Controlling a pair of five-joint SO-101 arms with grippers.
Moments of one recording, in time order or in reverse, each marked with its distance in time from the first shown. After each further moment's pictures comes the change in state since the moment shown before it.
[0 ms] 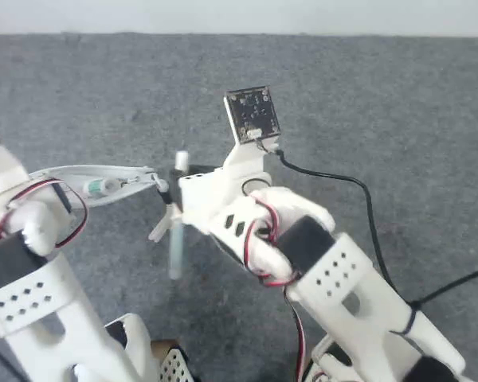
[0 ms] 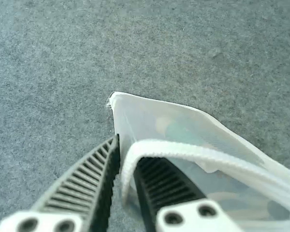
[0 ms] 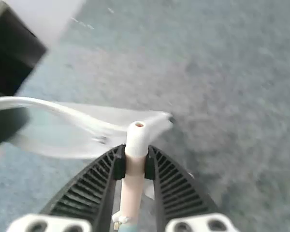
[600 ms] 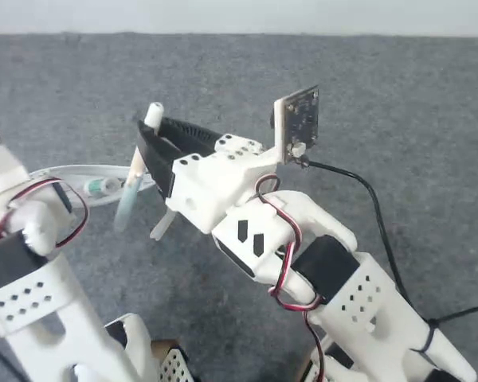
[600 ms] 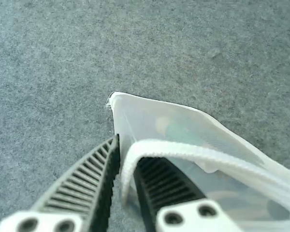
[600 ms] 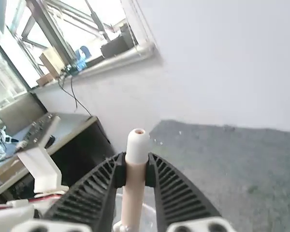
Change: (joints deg) left arm 0.2 0.0 0.0 -0.2 0.0; right arm -1.1 -6.6 0.1 -21.9 0.4
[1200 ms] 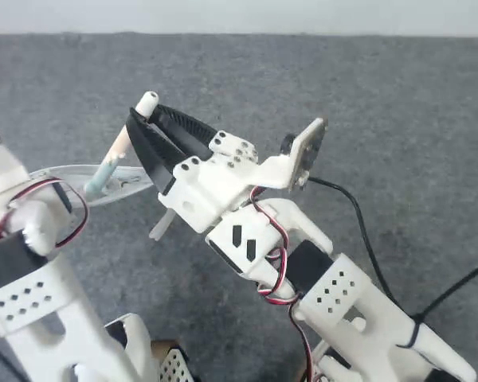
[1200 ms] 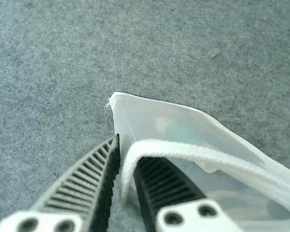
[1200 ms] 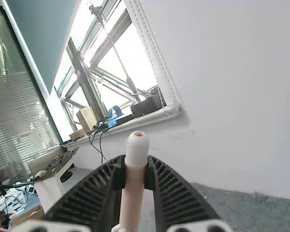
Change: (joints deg) left arm 0.0 0.0 0.0 0.0 0.0; right arm -0.1 0.0 17.4 -35.2 0.2
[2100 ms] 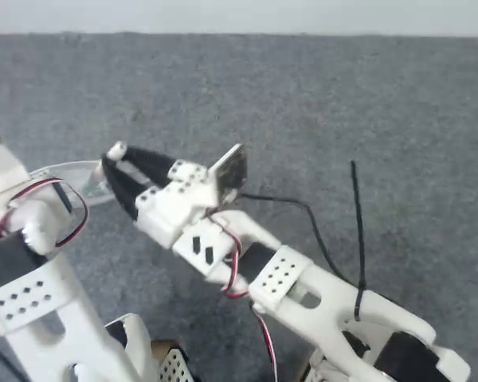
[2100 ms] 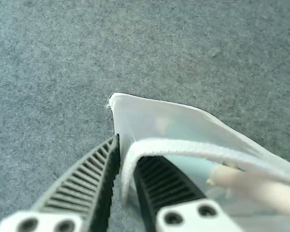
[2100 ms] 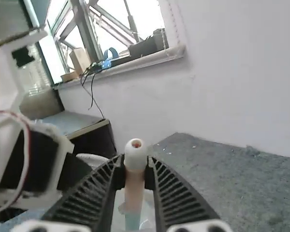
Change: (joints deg) left arm 0.0 0.2 0.0 0.0 0.0; right arm -6.1 19.8 8.6 -18.3 10.6
